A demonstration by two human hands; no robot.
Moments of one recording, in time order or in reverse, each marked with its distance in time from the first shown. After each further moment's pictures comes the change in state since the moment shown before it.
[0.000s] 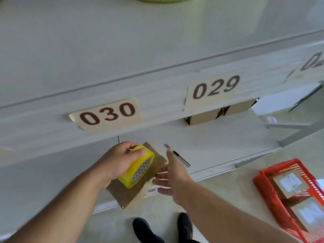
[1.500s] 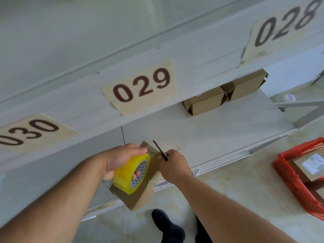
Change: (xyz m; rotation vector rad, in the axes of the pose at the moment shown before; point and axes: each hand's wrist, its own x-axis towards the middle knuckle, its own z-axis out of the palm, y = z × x) left_hand 0.015 0.024 -0.003 0.036 -0.312 -0.402; right_hand 0.050 0.016 -0.007 -0.667 0.123 -0.437
